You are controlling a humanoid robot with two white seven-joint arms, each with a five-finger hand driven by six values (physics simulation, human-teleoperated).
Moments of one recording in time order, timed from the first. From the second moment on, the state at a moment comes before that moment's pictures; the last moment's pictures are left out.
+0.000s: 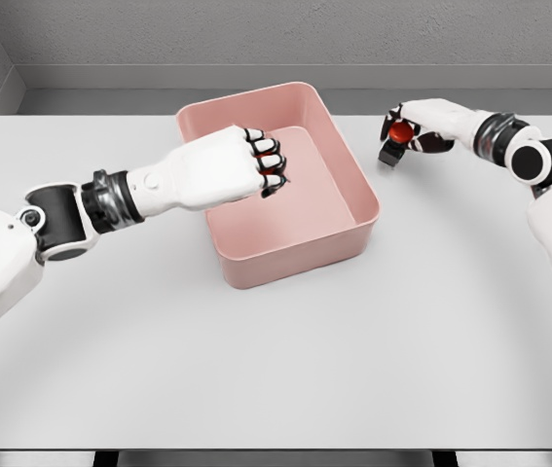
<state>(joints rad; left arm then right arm) -0.68 0.54 -0.73 -1.53 -1.05 -0.61 0.18 -0.79 -0.35 0.30 -0.97 0.74 -0.31 0.61</state>
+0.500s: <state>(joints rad) -0.68 0.53 -0.73 -1.52 -1.06 -0.61 0.19 -0.80 -0.38 0.29 -1.10 0.73 -0.31 0.61</state>
